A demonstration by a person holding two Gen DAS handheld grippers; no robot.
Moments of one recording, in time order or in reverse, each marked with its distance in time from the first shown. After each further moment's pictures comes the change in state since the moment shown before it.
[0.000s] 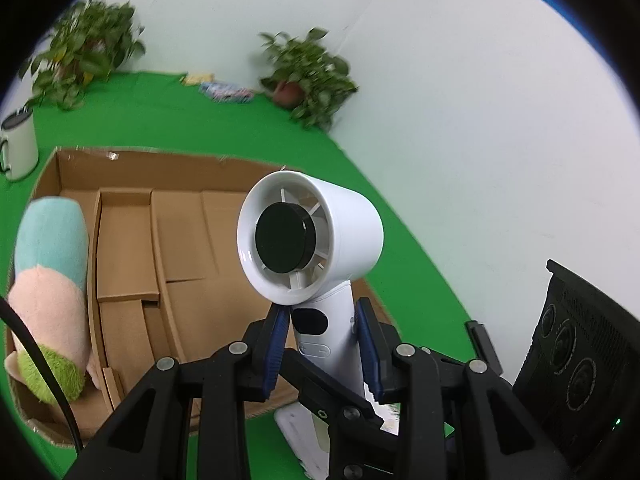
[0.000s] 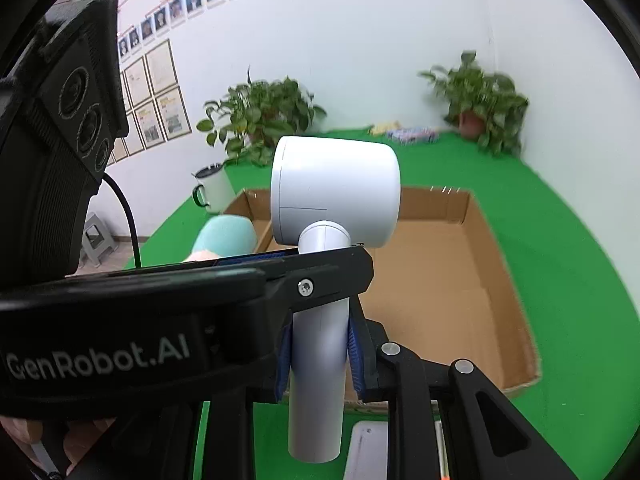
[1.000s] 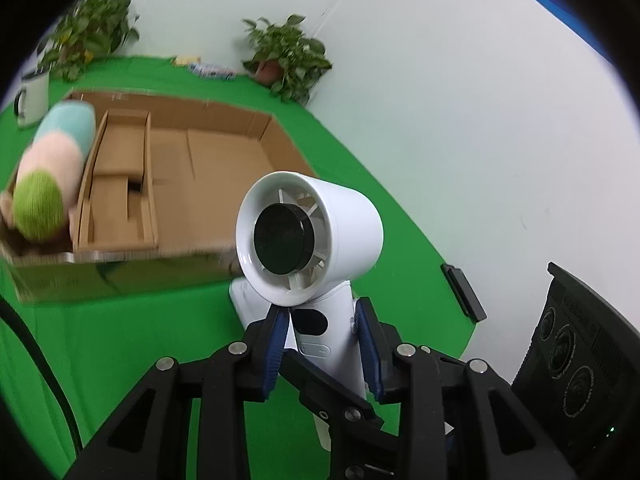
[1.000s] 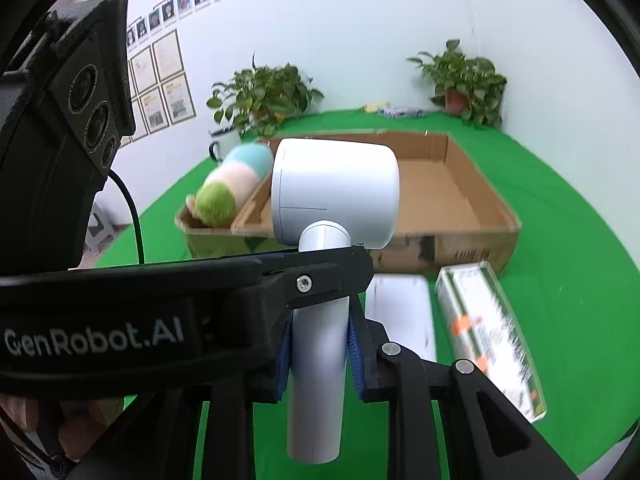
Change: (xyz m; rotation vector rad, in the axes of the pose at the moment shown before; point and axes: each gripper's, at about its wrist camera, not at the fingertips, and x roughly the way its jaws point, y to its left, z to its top) left arm -0.043 -0.042 -0.123 0.056 -0.009 -0.052; right arm -0.093 0.016 -0.168 -0.003 -0.021 -0.032
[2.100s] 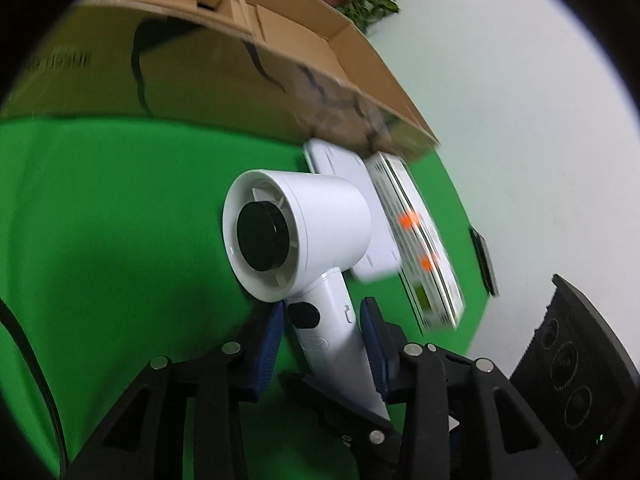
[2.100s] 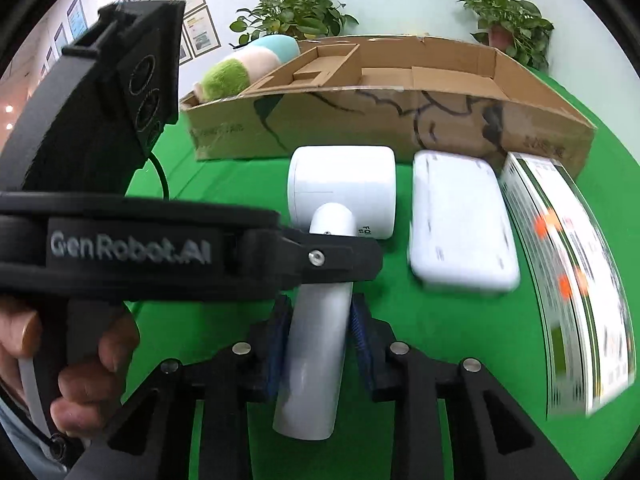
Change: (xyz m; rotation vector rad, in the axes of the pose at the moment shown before) left arm 0.050 0.085 -0.088 -0.258 0.231 -0.055; right arm 0.078 0.002 -0.063 -0.051 0.256 0.129
